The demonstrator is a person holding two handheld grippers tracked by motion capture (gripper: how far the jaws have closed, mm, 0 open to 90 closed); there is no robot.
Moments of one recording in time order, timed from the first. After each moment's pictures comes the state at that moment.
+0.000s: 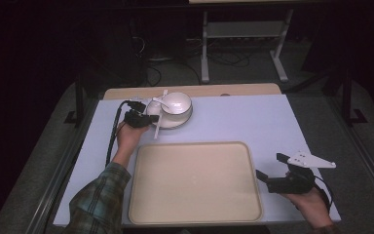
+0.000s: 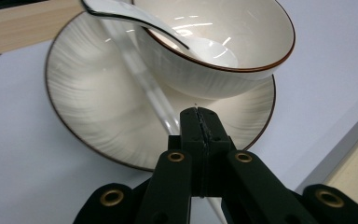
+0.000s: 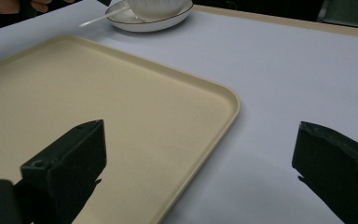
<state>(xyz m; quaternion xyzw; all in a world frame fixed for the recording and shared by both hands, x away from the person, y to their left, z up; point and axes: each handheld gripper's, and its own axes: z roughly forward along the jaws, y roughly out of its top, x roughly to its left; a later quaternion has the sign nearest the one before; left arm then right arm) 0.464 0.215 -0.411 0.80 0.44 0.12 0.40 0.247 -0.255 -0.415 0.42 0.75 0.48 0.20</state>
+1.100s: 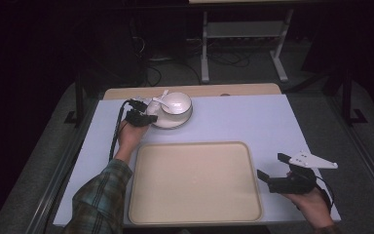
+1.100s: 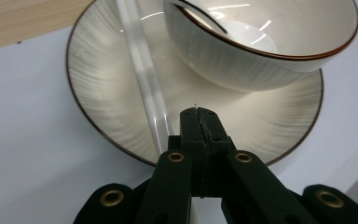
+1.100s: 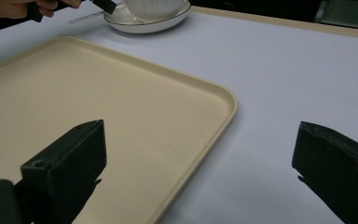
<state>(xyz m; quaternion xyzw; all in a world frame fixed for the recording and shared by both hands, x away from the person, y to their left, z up) 0.479 0.221 -0.419 0.81 0.45 0.14 0.36 0.246 -0.257 -0.415 0.42 0.74 0.48 0.20</state>
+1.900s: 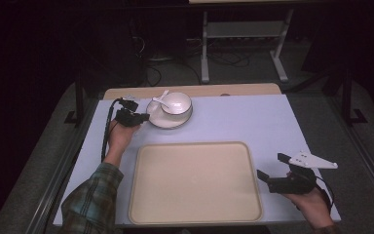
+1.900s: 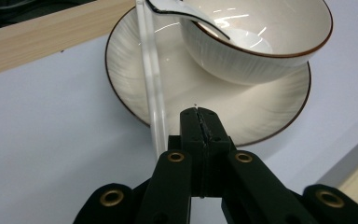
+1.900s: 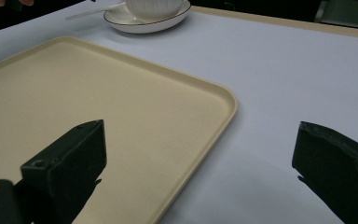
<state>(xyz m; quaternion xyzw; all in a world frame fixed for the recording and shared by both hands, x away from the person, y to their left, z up) 0.458 0.242 -0.396 0.81 0.44 0.17 0.36 0.246 -0.257 -0.415 0.42 0.74 0.48 0.20</state>
